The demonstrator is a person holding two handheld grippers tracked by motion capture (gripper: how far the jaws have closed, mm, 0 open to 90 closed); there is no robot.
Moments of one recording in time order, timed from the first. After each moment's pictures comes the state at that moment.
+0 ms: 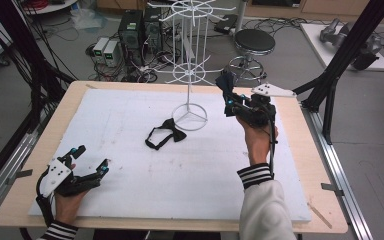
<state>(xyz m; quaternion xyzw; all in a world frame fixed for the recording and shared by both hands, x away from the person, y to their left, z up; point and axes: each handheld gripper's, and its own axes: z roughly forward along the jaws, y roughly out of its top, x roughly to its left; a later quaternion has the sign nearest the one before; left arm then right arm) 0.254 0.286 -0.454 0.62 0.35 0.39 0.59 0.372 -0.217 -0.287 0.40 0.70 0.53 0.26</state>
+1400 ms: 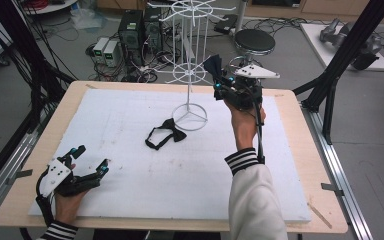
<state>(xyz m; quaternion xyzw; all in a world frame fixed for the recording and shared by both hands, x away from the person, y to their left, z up) 0.254 0.286 -0.454 0.62 0.35 0.39 0.59 0.397 -0.181 -0.261 0.38 0.71 0.52 0.29</state>
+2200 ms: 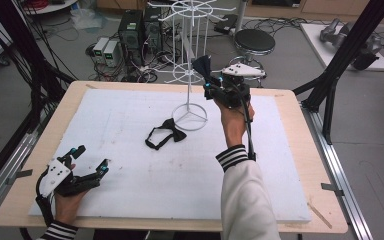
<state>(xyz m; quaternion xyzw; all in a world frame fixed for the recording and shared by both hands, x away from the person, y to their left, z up) 0.254 0.287 -0.454 0.62 0.35 0.39 0.59 0.411 -0.156 -0.269 0.37 0.72 0.52 0.28</state>
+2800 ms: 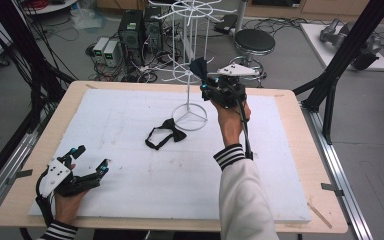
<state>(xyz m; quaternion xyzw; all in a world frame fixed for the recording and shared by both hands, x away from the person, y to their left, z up) 0.254 0.287 -0.454 0.61 0.35 0.39 0.59 0.417 -0.150 -0.273 0.37 0.73 0.51 0.28</state>
